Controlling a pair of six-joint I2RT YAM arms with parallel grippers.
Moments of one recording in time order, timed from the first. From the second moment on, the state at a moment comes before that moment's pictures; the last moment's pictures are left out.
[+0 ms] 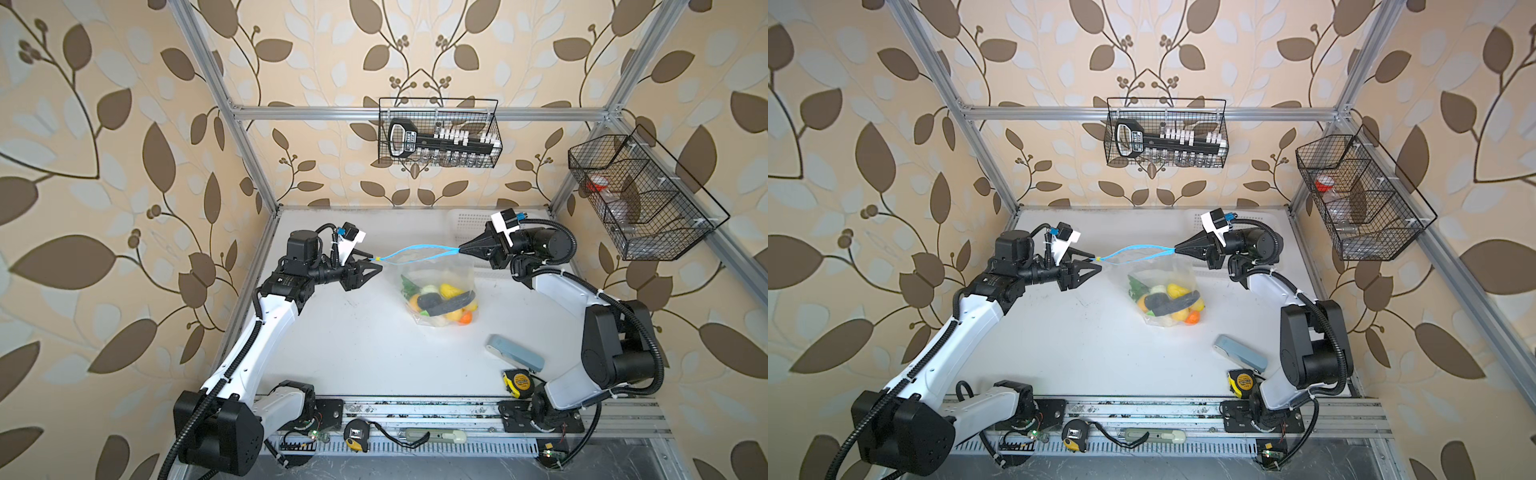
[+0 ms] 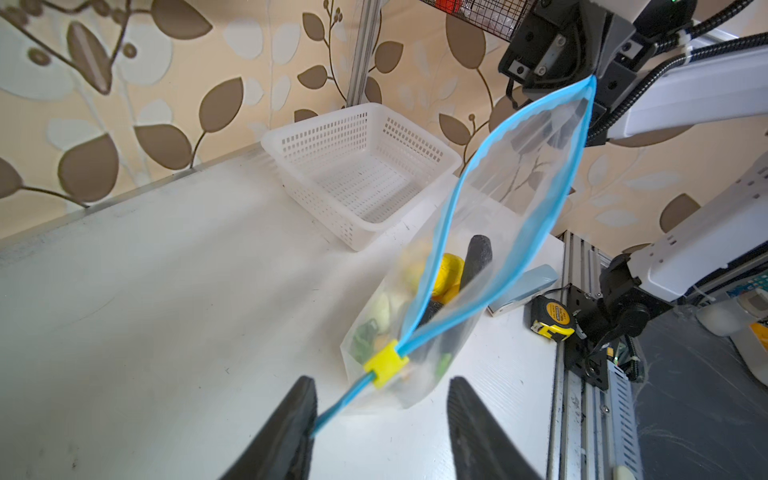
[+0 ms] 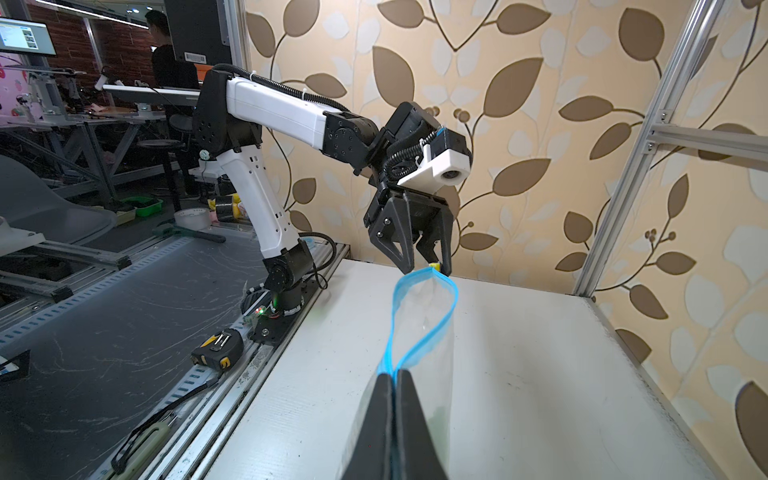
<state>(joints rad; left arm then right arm) -0.14 1.12 0.96 -0.35 0.90 0.16 0.12 1.59 1.01 1.41 -1.53 0.71</state>
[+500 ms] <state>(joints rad) -0.14 1.11 0.96 -0.37 0.92 0.16 0.12 1.59 1.02 1.40 -1.53 0.71</state>
